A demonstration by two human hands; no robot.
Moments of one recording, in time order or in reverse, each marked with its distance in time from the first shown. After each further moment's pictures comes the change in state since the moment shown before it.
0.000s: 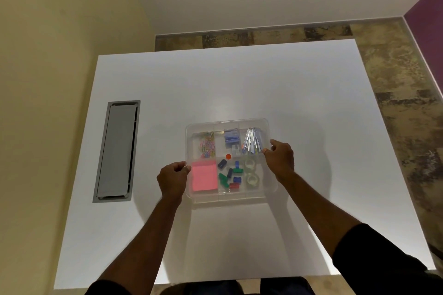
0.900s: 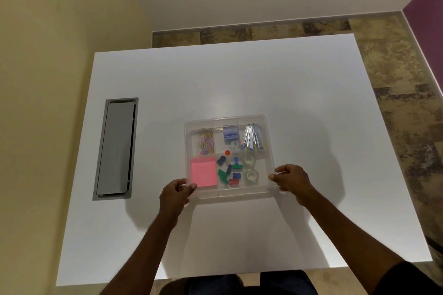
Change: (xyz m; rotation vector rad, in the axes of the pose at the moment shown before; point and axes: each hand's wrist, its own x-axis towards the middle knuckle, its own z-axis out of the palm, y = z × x) left_hand -0.030 -0.051 -0.013 -0.121 -0.253 -0.163; right_hand -0.037 0.074 -0.026 0.312 -0.296 0.313
